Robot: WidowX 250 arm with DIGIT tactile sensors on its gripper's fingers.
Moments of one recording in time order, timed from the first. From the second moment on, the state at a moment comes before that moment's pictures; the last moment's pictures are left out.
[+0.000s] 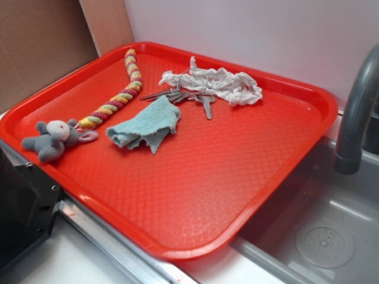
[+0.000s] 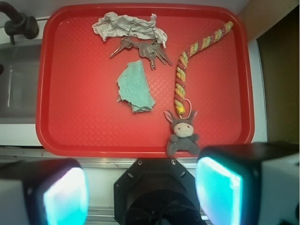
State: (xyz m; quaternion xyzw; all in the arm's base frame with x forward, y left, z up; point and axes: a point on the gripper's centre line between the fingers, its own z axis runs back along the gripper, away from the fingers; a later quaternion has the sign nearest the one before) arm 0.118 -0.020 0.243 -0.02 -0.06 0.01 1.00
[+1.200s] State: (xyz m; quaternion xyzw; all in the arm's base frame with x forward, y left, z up) arm 0.176 0.044 0.140 -0.02 -0.10 0.11 0.99
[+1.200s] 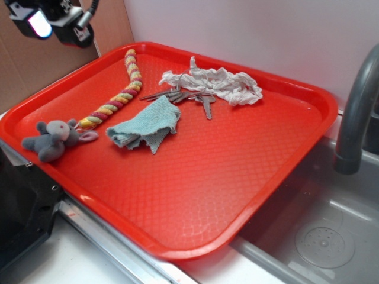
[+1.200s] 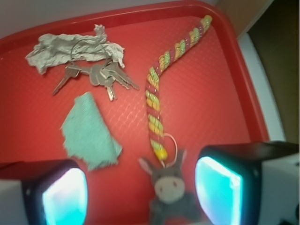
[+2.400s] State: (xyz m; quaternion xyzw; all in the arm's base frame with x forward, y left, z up) arm 0.210 0.064 0.021 -0.06 -0.01 0.06 1.00
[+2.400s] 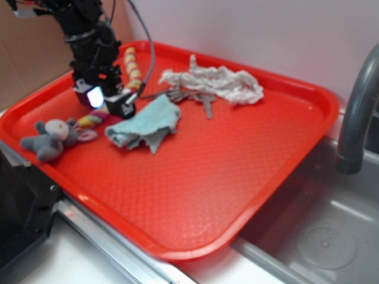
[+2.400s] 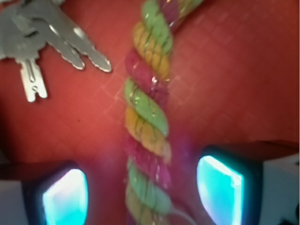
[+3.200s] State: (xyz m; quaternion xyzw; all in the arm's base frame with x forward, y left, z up) arm 0.210 0.067 0.019 -0.04 0.00 0.07 1.00
